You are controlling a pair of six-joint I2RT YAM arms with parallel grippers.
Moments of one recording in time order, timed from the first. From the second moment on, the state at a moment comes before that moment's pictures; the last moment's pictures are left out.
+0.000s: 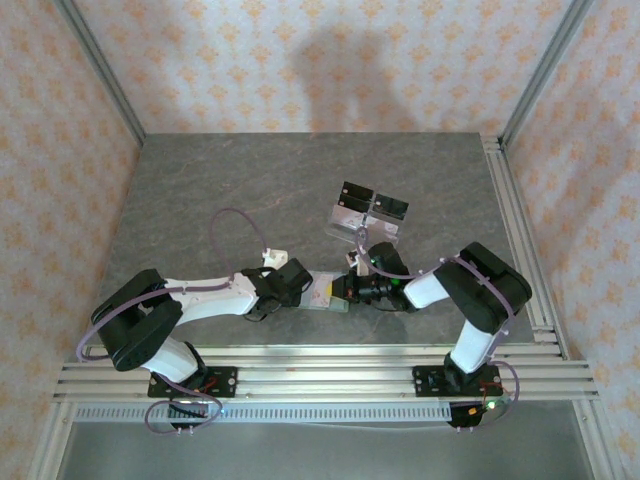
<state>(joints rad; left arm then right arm) -0.83 1.50 0.69 -0.46 -0.50 -0.75 0.62 1.73 0.46 0.60 -0.73 0.90</state>
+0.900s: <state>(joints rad) -0.84 1.54 0.72 -0.51 -0.53 -0.82 0.62 1.78 0.43 0.74 -0.75 0.92</state>
